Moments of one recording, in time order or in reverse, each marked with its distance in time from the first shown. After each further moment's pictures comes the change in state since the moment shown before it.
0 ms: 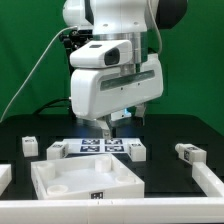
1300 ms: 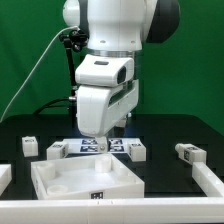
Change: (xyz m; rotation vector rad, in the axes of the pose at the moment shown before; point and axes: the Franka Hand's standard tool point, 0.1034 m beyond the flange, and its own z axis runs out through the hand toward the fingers) arm -0.022 0.010 0.023 0.004 -0.097 -0.379
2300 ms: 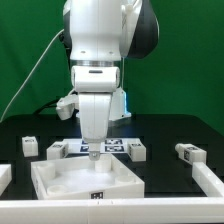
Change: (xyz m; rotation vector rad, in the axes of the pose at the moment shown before) arm -0.034 -0.002 0.023 -0.102 0.016 -0.385
